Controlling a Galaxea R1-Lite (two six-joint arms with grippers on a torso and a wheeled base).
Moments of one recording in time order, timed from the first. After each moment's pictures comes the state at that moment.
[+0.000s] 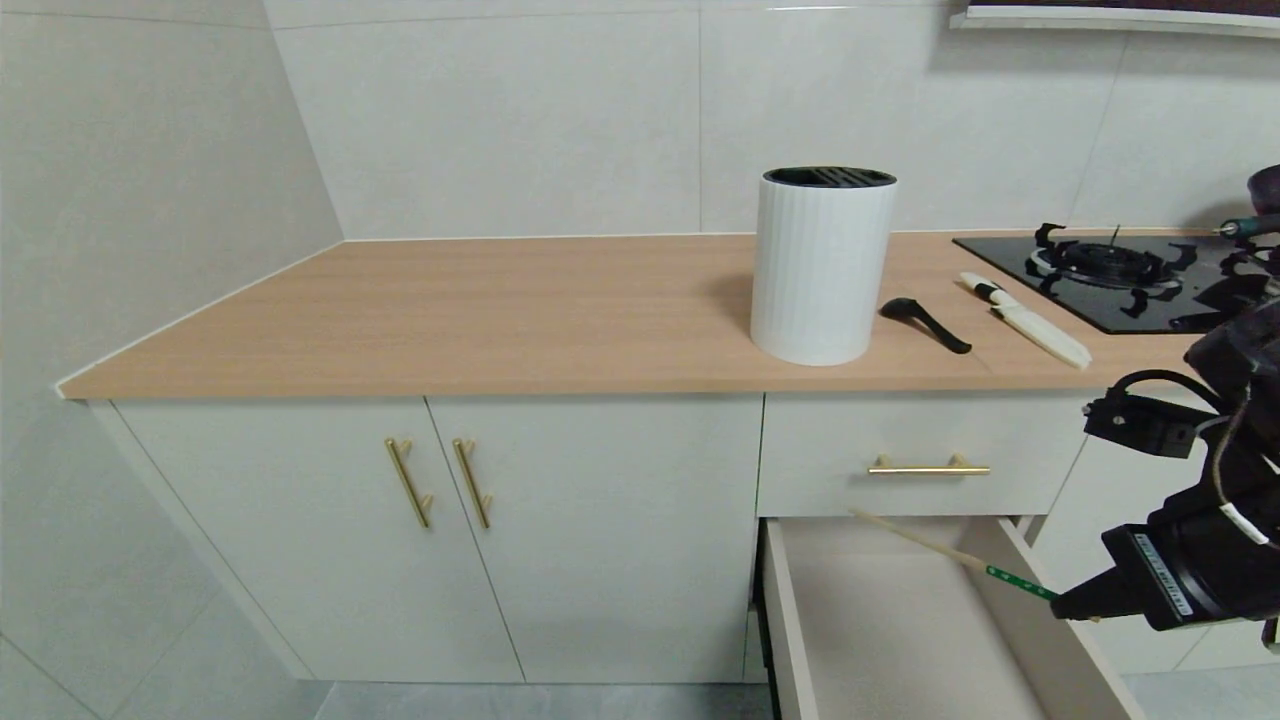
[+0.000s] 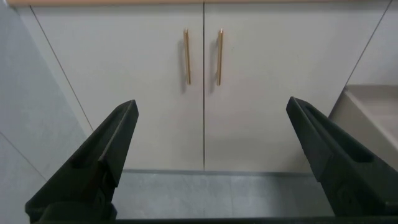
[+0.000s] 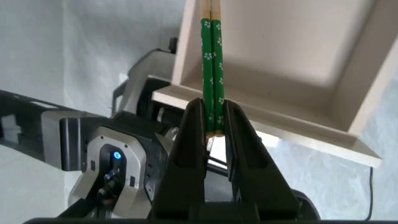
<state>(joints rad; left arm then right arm) 0.01 0.00 0.00 0.00 0.02 0.00 0.32 1.44 -1.04 0.68 0.19 0.20</state>
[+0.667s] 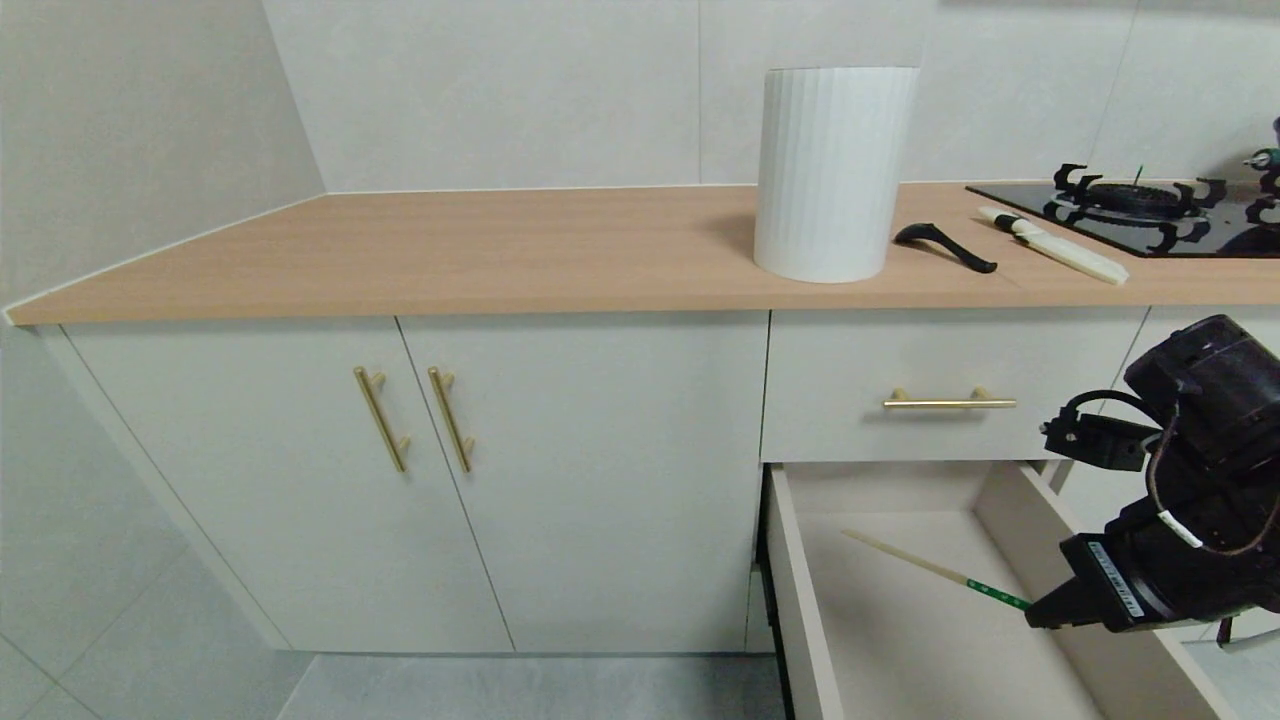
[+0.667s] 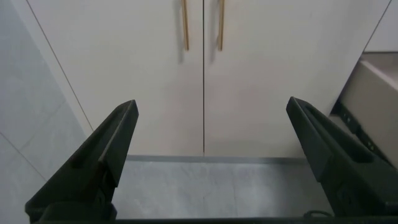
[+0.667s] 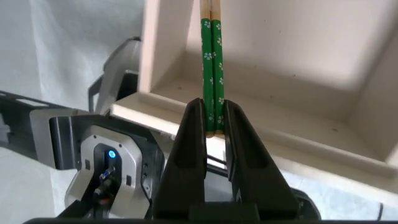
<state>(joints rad) 0.01 0.00 0.00 0.00 0.02 0.00 0.32 1.52 -1.02 0.64 0.19 0.21</state>
